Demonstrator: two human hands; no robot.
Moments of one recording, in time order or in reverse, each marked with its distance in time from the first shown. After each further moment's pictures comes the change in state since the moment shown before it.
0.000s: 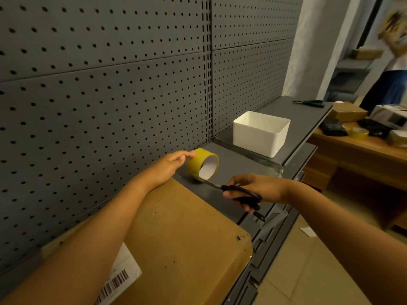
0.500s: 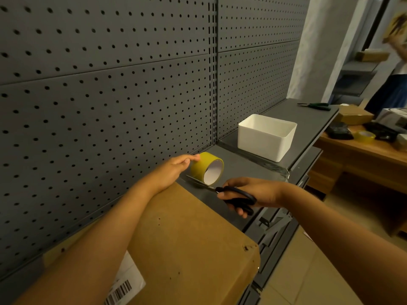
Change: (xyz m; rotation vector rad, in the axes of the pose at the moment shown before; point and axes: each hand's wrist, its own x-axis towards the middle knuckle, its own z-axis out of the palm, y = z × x) left_hand 0.005 -0.007 0.000 -0.055 -0.009 -0.010; right_hand 0.022 -0.010 0.007 0.117 -0.110 -0.037
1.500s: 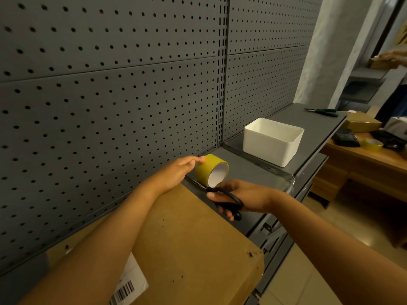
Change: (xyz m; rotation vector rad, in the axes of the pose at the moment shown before) left_hand -0.005 0.009 0.002 0.064 0.010 0.000; right_hand 0.020 -0.006 0.016 -0.074 -0.010 -0.117
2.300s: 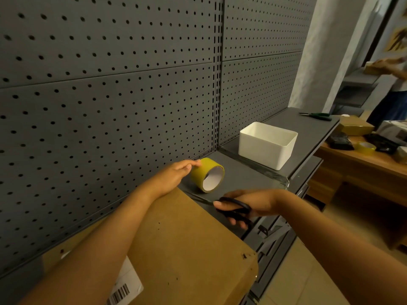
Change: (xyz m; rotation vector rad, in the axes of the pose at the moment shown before) left_hand -0.001 0.001 0.001 0.010 0.004 -0.022; right_hand -0.010 0.010 -0.020 -0.058 -0.163 0.233
